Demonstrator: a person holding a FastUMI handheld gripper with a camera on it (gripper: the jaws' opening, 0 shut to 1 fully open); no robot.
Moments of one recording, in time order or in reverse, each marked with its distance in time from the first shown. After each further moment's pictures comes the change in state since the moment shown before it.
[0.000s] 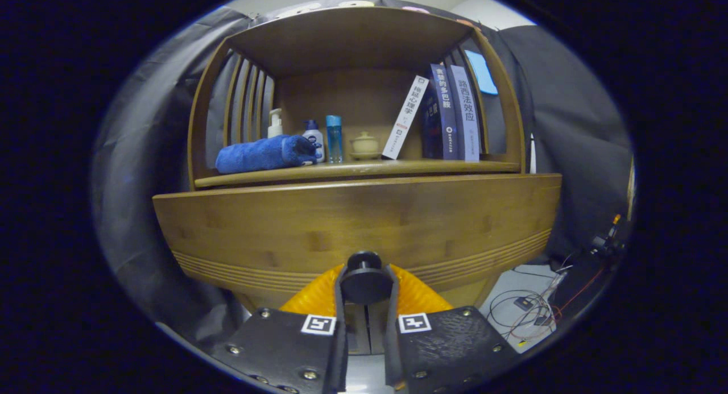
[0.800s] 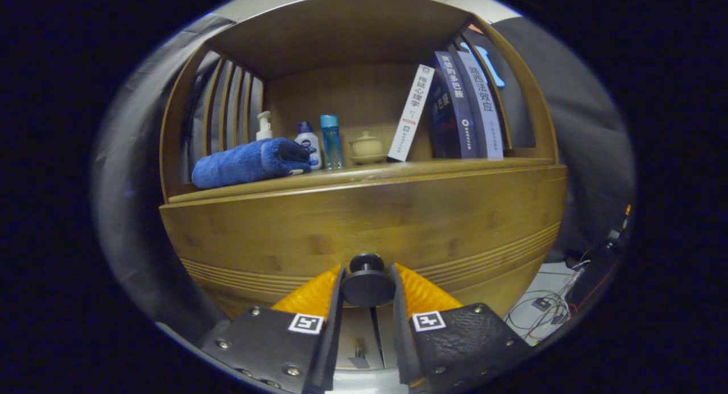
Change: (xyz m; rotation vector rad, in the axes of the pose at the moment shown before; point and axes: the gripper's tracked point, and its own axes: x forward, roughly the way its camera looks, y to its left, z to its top) arm 0.079 0.012 0.014 0.080 -0.017 0.023
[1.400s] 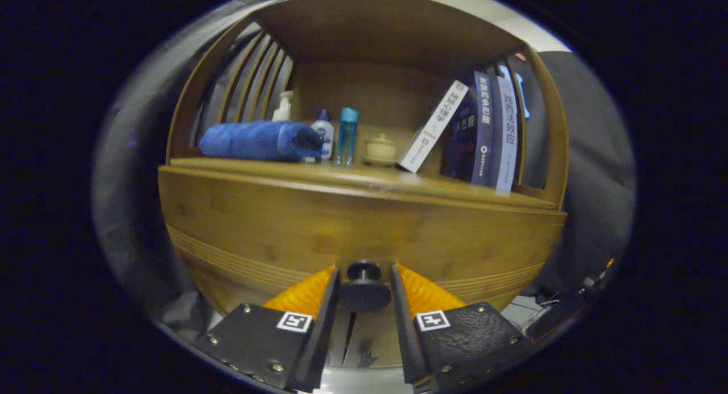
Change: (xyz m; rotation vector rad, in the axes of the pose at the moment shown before) arm 0.002 -0.001 0.002 -0.270 0.013 -0.025
